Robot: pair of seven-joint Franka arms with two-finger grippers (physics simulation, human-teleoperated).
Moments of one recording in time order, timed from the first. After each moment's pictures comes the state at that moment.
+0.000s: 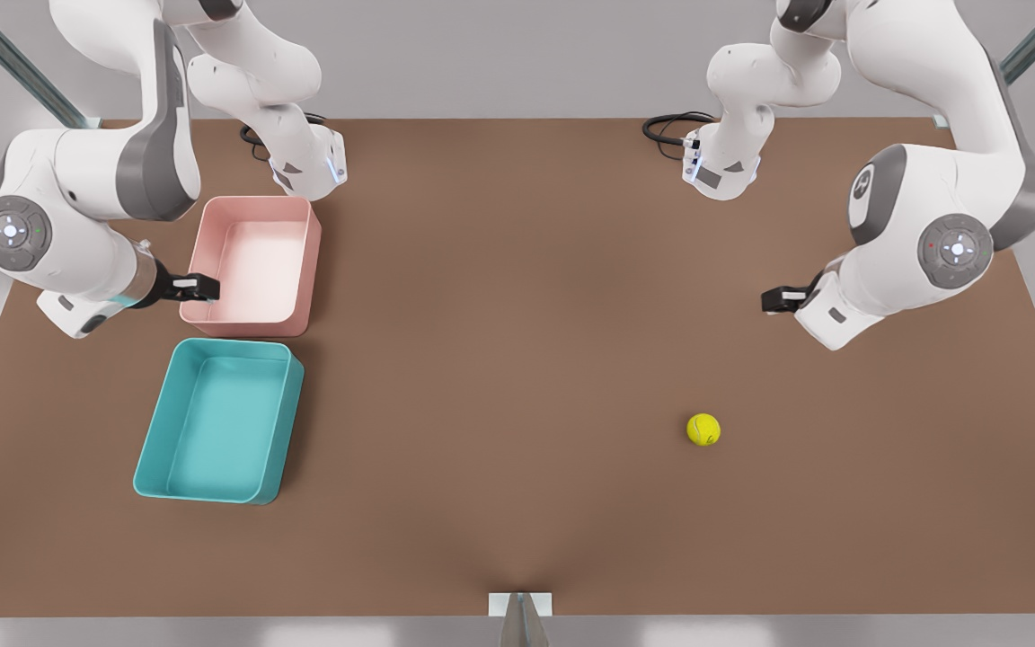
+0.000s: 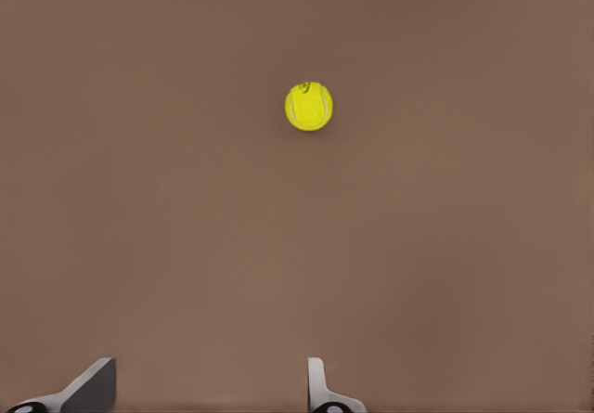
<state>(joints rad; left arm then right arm) -0.13 0.23 -0.04 -1.39 0.00 1.36 -0.16 0.14 0.15 -0.07 -1.48 -0.07 1.38 0.01</state>
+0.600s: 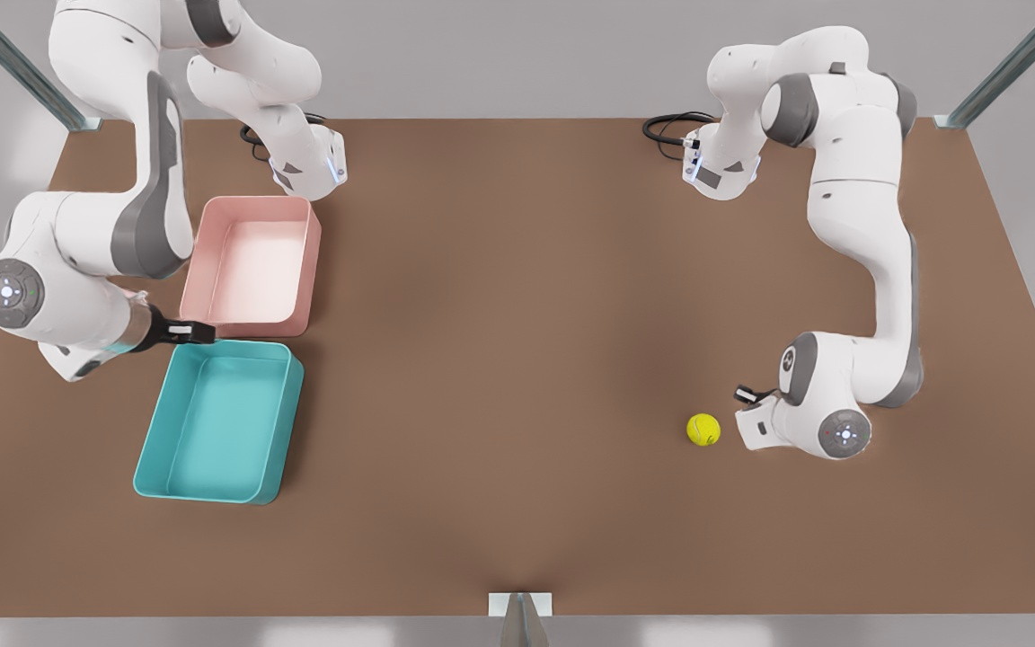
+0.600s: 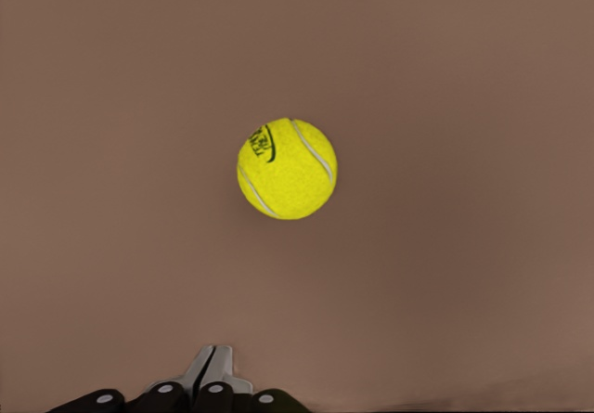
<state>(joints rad) -0.08 0.72 -0.04 -1.37 0.04 1.70 0.42 0.10 0.26 -0.12 -1.48 -0.01 1.53 0.02</state>
